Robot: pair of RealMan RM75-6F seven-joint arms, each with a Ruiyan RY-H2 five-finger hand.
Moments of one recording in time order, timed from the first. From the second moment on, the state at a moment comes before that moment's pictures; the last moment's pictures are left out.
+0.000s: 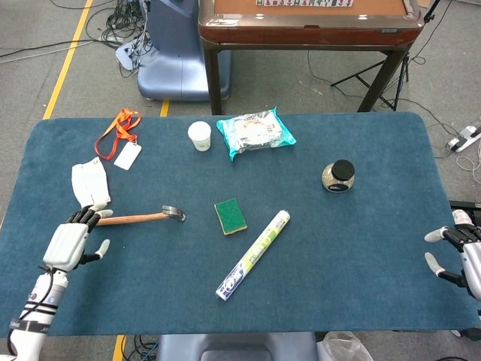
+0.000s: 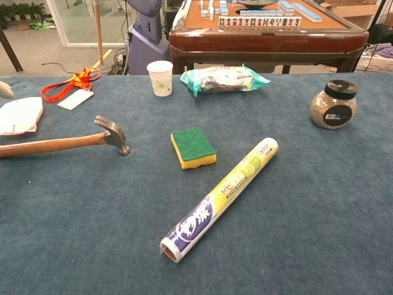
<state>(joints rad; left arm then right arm) -0.34 -1.23 -0.14 -1.63 1.36 1.19 0.05 0.05 -1.03 0.05 -1.50 -1.56 1.54 0.32</state>
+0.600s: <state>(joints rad) -0.55 -1.39 -0.21 -1.52 1.01 0.96 0.35 0.05 -1.03 0.05 -1.50 -1.56 1.53 0.33</state>
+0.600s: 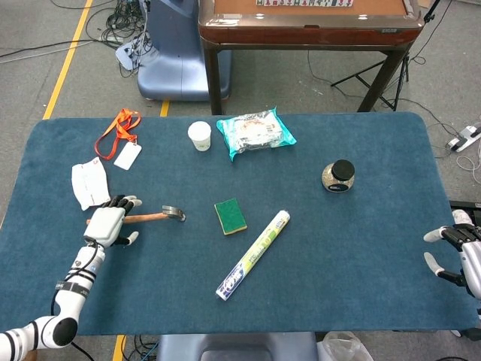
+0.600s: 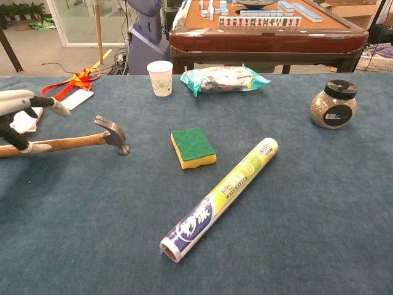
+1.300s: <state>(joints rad) -0.68 -1.48 -0.21 -1.46 0.74 0.94 0.52 0.05 -1.03 0.05 -1.49 -1.56 1.53 0.34</state>
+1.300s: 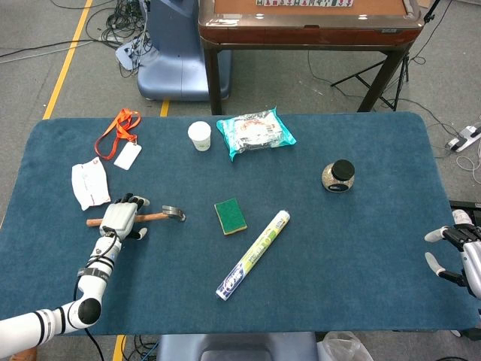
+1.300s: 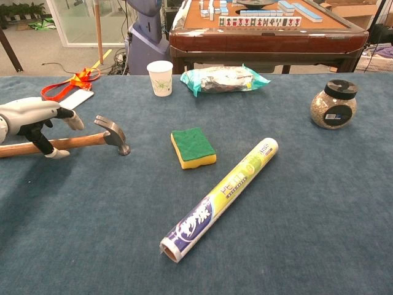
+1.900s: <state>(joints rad) -0.70 -1.48 -0.17 -1.48 0.74 0.96 0.52 0.05 -1.03 0.05 -1.49 -1.56 1.53 0.34</state>
